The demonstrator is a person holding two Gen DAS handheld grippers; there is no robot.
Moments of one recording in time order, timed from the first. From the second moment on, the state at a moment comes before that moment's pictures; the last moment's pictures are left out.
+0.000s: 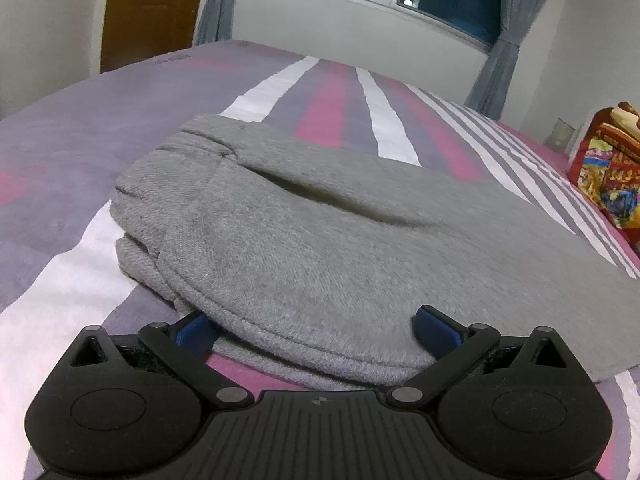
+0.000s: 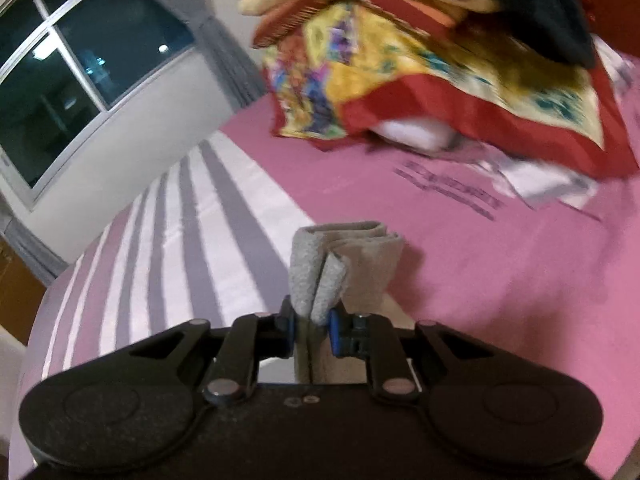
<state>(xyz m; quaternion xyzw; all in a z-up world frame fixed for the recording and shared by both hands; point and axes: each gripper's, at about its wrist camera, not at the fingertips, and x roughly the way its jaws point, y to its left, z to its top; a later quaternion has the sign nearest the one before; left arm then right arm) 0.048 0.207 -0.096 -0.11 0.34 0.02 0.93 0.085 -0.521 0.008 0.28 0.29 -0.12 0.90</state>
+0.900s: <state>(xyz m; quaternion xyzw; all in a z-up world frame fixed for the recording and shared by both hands) 0.004 0.286 -0.080 -0.10 0.37 0.07 0.92 0.104 -0.157 -0.053 -0.08 0.35 0.25 0.90</state>
